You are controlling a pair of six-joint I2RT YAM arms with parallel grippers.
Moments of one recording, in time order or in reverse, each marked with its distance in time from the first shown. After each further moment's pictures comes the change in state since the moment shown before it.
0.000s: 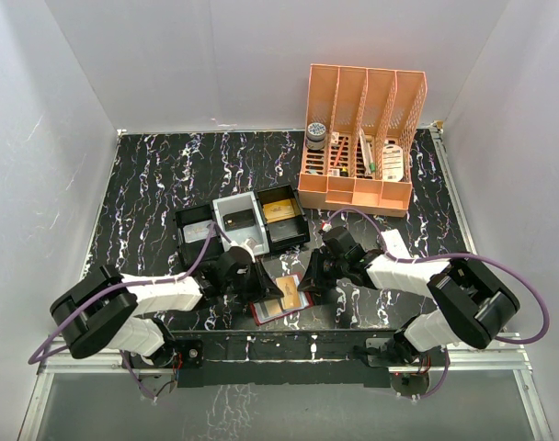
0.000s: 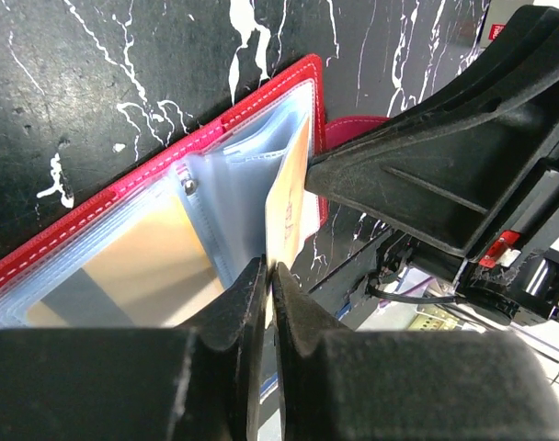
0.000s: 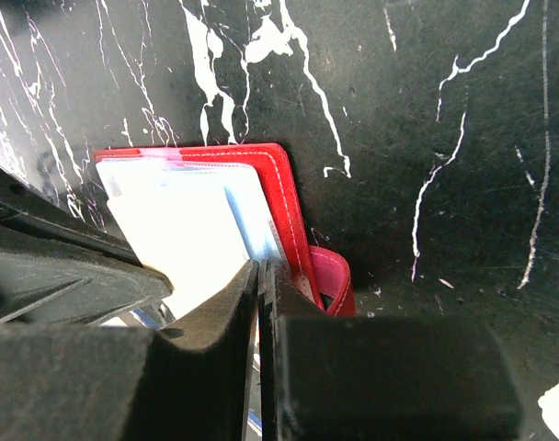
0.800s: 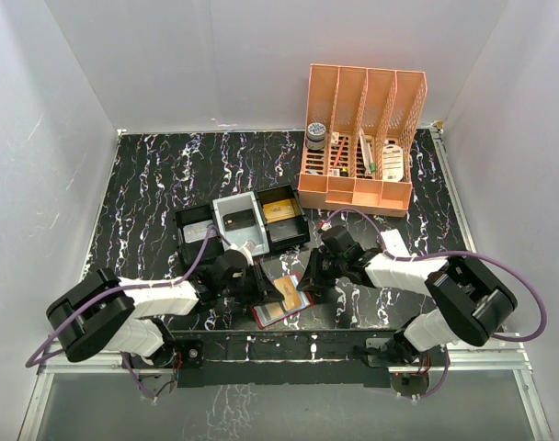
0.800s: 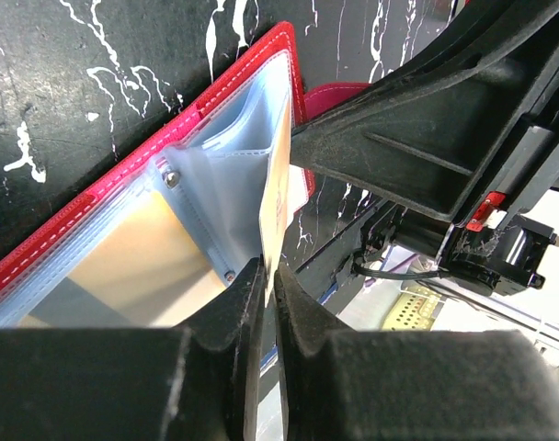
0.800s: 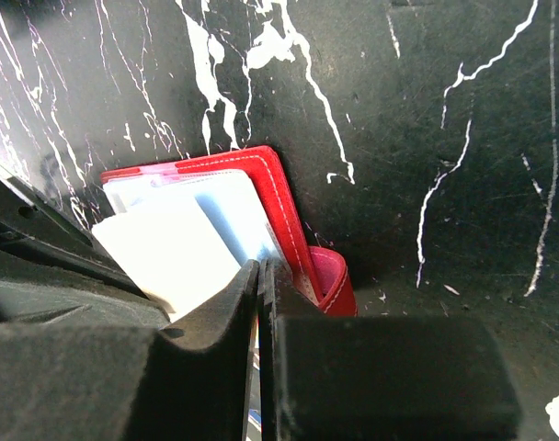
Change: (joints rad) left arm 0.000 -0.035 -0.061 0.082 0.052 -0.021; right arm 0.000 0.018 0.014 -0.004 -0.004 0.013
